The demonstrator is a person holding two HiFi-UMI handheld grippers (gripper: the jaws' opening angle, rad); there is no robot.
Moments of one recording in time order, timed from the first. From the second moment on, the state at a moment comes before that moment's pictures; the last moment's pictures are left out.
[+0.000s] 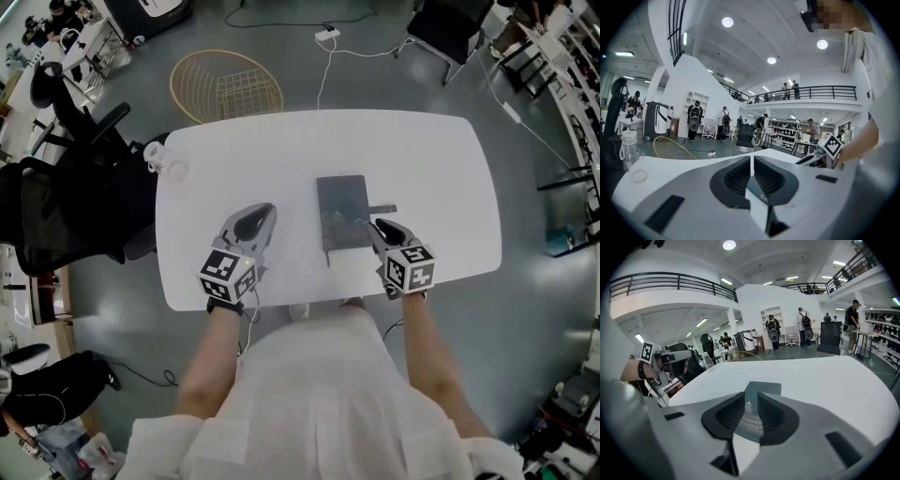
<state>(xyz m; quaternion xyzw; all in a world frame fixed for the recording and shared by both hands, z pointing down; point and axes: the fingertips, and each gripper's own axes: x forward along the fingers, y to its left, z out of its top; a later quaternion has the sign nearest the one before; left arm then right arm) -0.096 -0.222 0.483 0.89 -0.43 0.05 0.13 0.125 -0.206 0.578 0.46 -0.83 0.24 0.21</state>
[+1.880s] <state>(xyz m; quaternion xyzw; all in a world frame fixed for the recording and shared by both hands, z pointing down) -0.045 -0.236 0.530 0.89 -0.41 0.10 0.16 0.156 -0.228 0.703 0.45 -0.75 0.36 0.33</state>
